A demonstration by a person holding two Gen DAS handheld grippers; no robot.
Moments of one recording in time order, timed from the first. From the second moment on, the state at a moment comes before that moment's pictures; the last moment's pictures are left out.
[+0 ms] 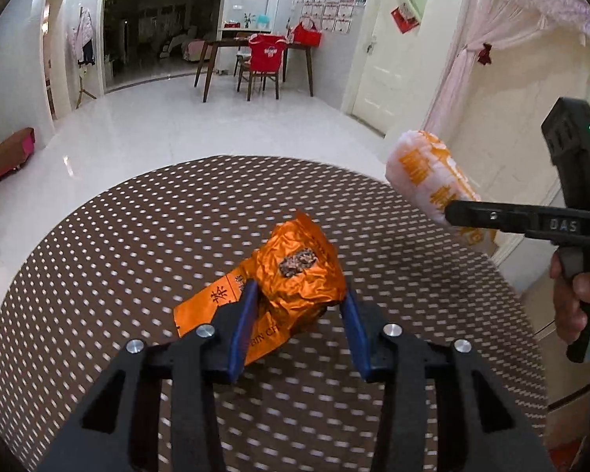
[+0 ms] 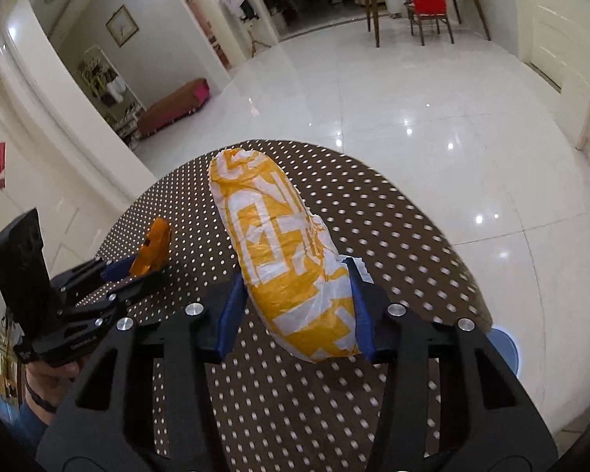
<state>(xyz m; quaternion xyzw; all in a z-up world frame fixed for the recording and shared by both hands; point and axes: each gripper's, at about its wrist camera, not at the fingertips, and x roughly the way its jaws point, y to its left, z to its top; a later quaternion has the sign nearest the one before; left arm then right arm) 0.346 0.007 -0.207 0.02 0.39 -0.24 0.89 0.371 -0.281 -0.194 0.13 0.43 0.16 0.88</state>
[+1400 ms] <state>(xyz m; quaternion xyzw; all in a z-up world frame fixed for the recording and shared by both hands) 0.281 -0.323 -0.197 0.10 0.44 -0.39 0.80 0.230 -0.555 -0.223 0.32 0.38 -0.04 0.87</state>
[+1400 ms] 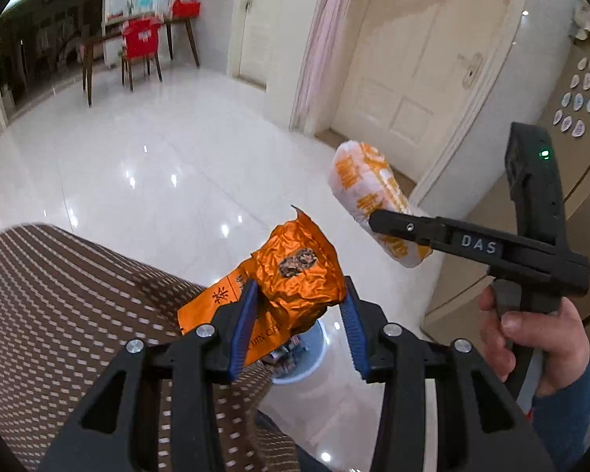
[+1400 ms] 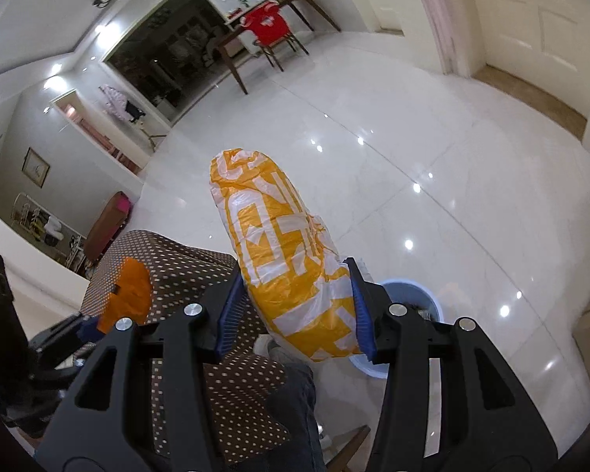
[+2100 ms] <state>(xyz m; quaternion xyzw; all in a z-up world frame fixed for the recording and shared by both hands) 0.342 -0.391 -0.277 0.11 0.56 -0.35 0.74 0.264 -0.585 -0.315 0.40 0.45 -0.07 0.80</state>
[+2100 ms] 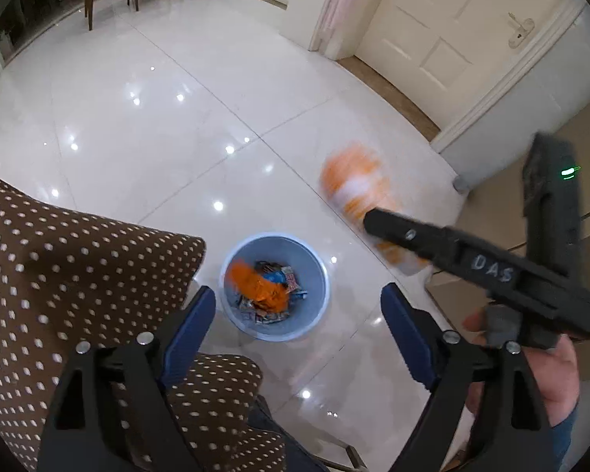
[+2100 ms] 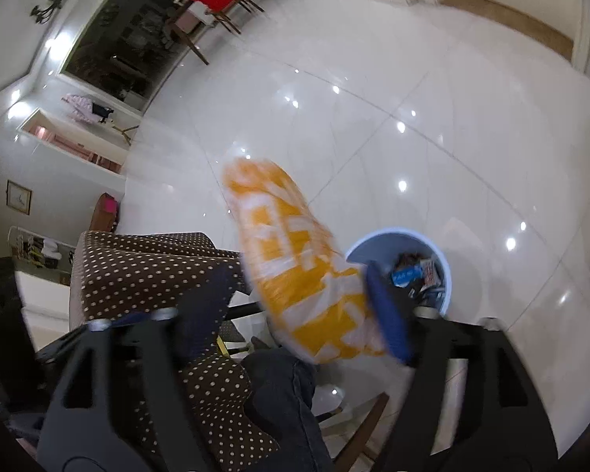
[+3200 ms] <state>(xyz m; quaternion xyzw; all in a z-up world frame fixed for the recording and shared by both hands) 0.207 -0.219 -0.130 0.07 0.29 -0.24 0.92 0.199 -0.459 -0.147 0.21 0.35 -0.07 0.91</state>
